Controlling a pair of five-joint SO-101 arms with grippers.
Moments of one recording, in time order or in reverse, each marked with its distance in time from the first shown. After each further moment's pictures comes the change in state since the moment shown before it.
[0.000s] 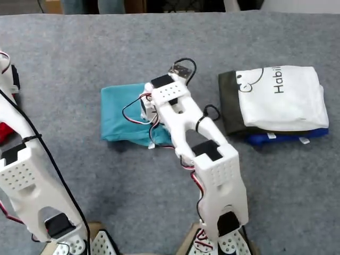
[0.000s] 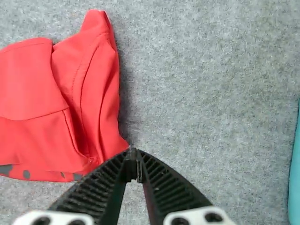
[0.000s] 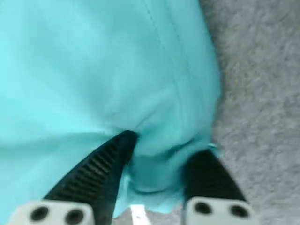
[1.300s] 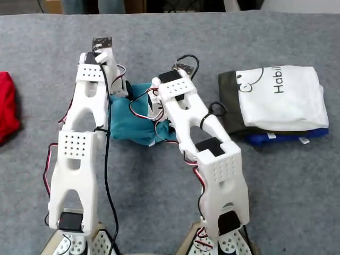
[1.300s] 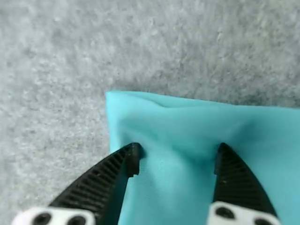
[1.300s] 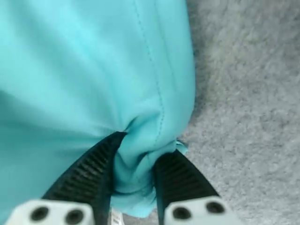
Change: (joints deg) left arm 33.0 31.2 -7.8 -9.2 29.7; right arm 2.5 1.4 -3.4 4.0 6.2
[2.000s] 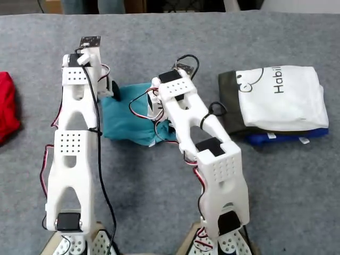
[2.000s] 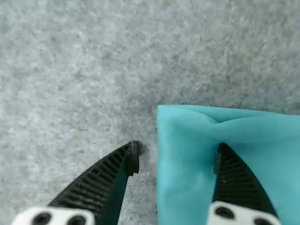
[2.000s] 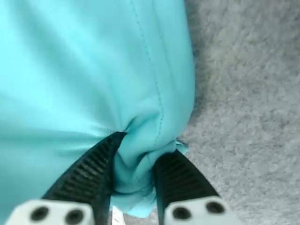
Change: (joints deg) left arm -5.5 10.2 -17.6 6.8 -9.7; right arm 0.0 0.0 0.0 0.0 0.0
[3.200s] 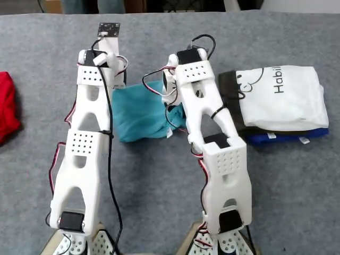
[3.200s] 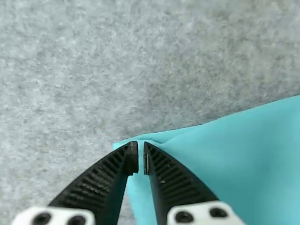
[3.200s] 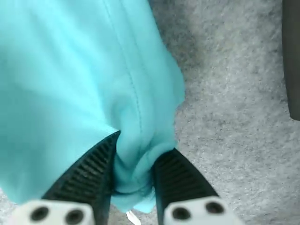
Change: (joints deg) left arm 7.5 -0.8 -11.5 0.4 1.6; right arm 6.3 2.0 -21.6 17.9 7.6
